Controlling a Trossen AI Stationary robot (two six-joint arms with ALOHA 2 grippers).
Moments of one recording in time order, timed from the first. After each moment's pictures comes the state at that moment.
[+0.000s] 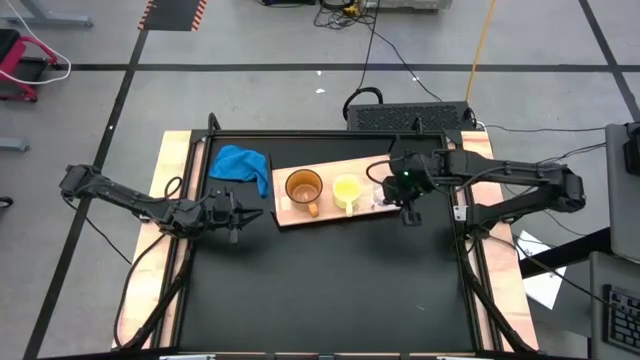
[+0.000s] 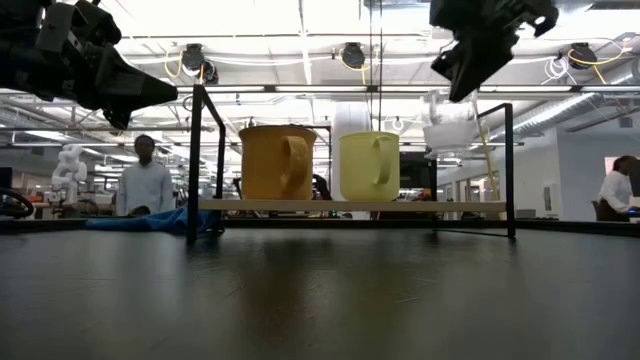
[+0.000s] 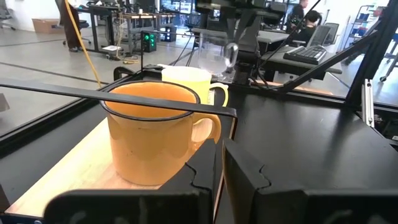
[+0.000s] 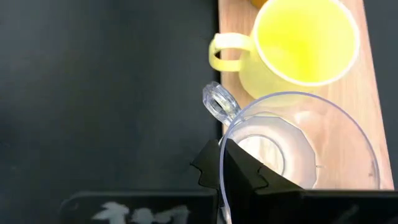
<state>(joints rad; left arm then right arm) -0.28 0.56 0.08 0.39 -0.46 -0.16 -0.19 1.18 1.06 -0.91 -0.16 -0.29</state>
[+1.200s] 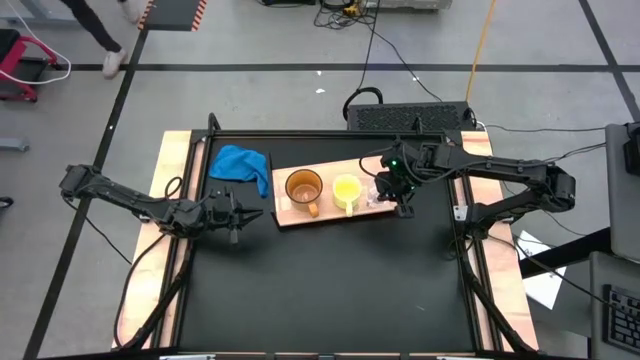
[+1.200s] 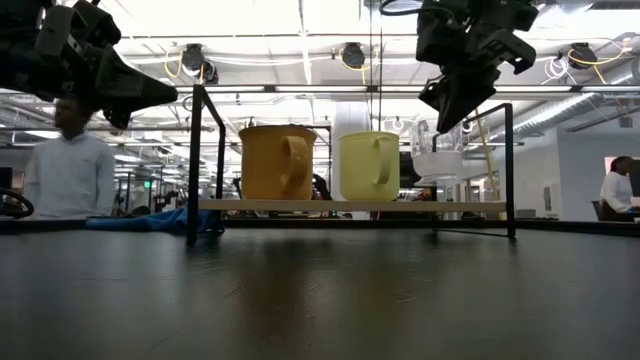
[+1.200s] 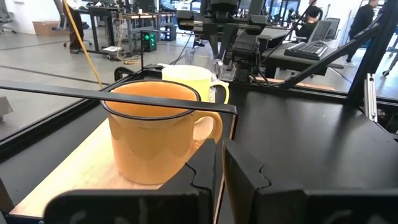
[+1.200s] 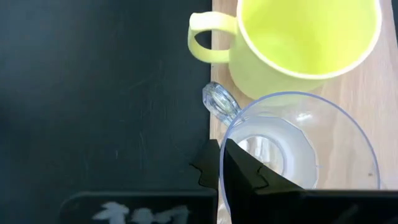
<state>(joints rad) -0.28 0.56 0.08 0.39 -0.45 -0.14 -0.33 1.28 0.99 -0.80 -0.29 -0.43</state>
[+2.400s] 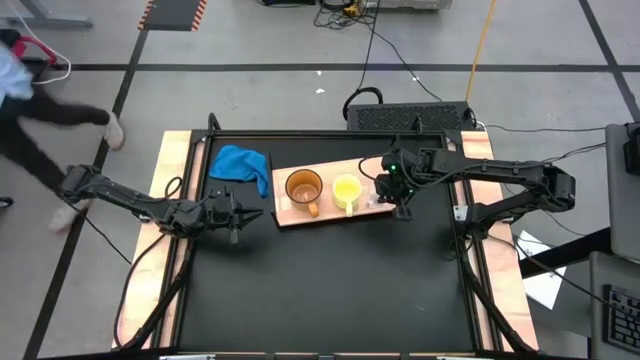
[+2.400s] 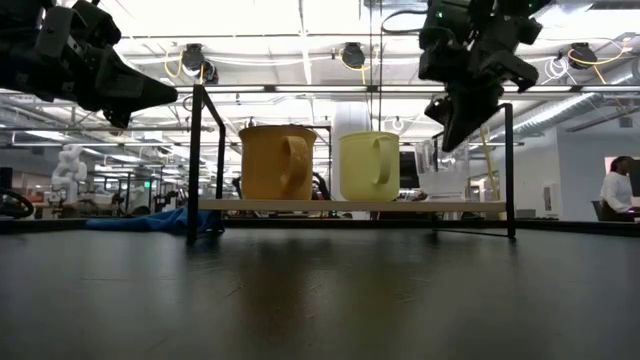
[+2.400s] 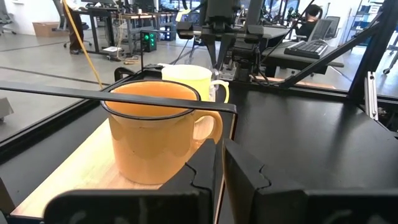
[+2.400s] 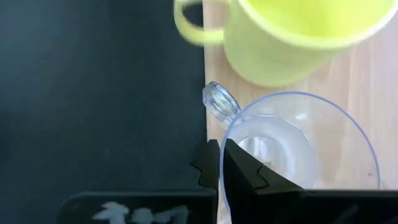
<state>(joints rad) -0.28 0.56 0.08 0.38 -0.45 -0.13 -0.33 1.28 0.91 -0.72 -0.26 -0.38</state>
